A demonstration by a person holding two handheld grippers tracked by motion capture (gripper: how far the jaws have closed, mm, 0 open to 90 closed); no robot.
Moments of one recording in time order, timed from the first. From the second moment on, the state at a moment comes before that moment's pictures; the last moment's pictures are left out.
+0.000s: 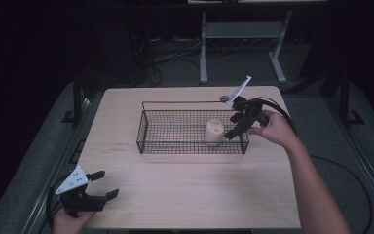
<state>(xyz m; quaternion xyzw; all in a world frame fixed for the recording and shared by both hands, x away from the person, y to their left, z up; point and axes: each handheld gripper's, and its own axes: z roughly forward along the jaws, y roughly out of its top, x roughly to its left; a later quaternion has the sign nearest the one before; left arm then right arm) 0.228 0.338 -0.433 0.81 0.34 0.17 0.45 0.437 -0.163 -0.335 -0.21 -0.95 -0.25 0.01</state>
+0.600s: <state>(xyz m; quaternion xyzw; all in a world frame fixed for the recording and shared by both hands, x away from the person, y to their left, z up) 0.227 0.339 -0.433 0.81 0.34 0.17 0.45 0.415 -0.180 -0.347 -0.21 -0.94 -0.25 0.01</state>
